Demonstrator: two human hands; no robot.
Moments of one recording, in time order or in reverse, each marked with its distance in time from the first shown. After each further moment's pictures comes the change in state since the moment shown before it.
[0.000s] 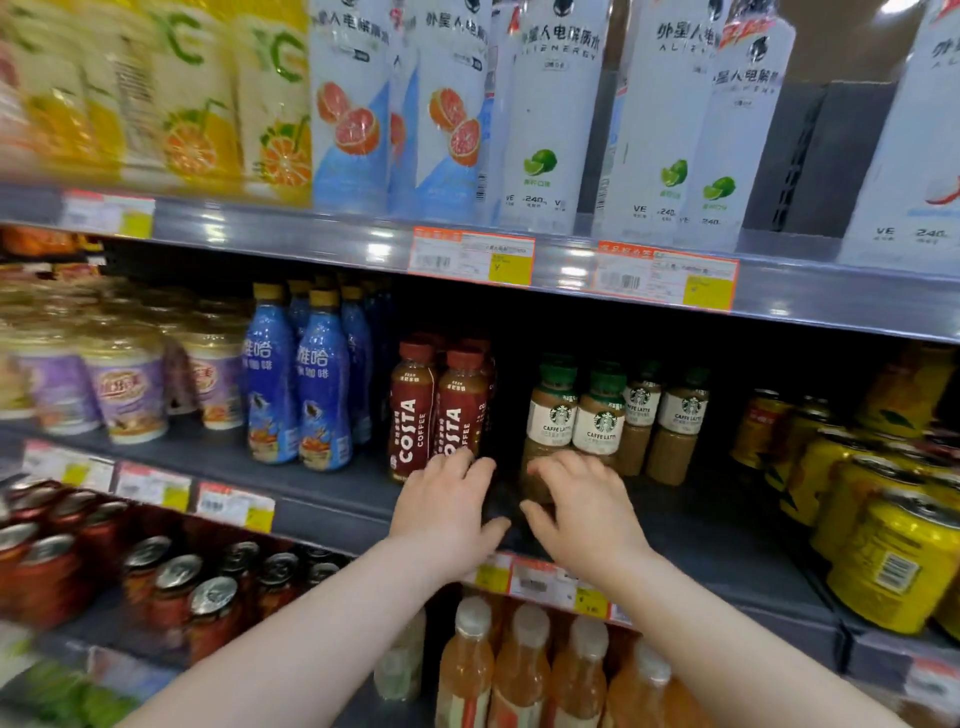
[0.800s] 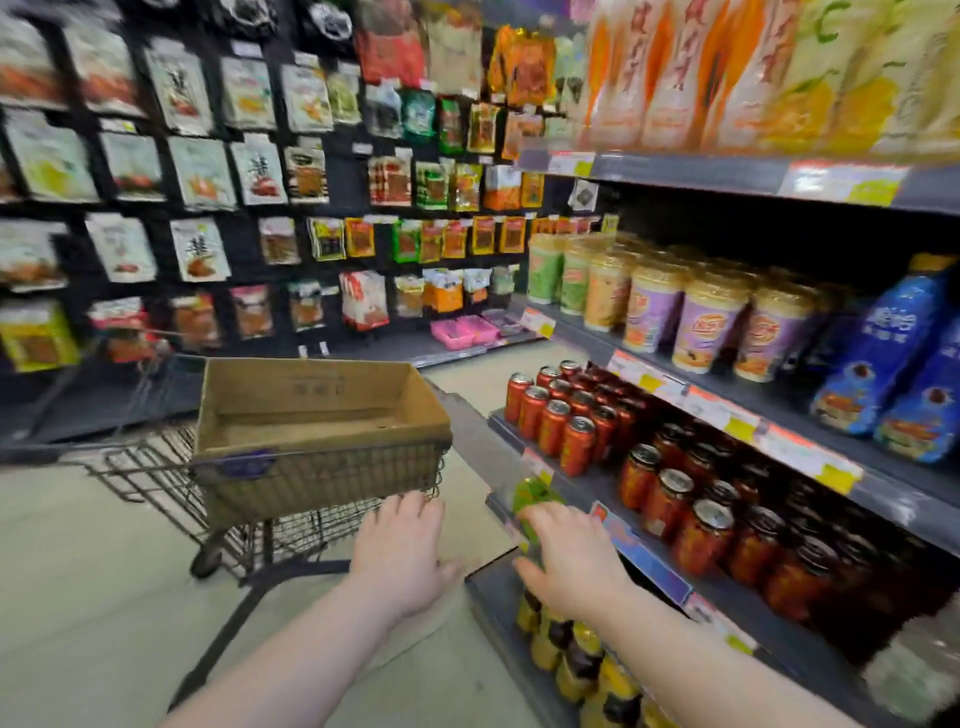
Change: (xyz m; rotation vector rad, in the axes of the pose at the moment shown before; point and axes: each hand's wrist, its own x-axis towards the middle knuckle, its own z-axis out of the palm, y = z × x) left_hand -0.436 -0.323 -0.131 0.282 -0.207 -0.895; right_hand -0.095 -0.488 0.134 0.195 -0.495 -0.647
